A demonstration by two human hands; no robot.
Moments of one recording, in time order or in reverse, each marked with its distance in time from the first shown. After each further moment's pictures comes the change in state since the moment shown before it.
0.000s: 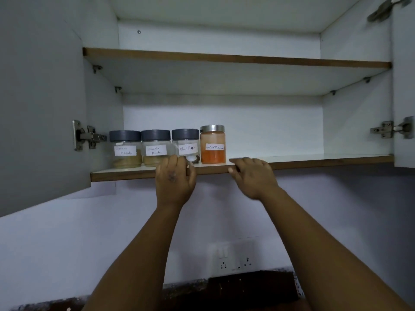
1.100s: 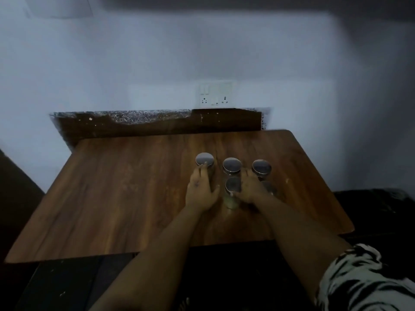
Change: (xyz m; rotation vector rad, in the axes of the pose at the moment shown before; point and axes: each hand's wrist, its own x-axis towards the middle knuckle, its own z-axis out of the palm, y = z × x) left_hand -0.412 0.234 -0.196 -0.350 -1.073 -0.614; right_hand -0.476 0.064 0.102 0.245 -0.862 0.317
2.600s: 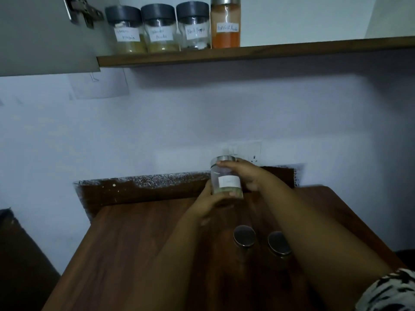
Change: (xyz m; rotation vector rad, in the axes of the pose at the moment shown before) left_hand 0.195 -0.051 -0.129 -1.030 -0.296 -0.169; right_hand 0.182 -0.201 -0.140 1.135 -0.258 -0.107
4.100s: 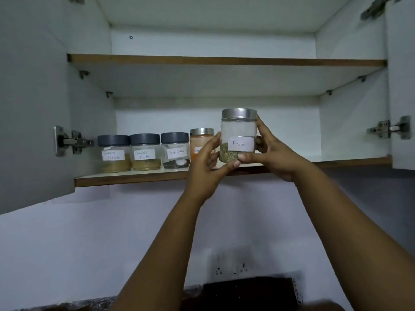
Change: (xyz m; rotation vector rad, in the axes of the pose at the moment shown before) left_hand 0.091 0.301 0.095 0.358 0.018 0.989; right_hand -0.072 -0.281 -0.122 -0.394 0.114 -0.866
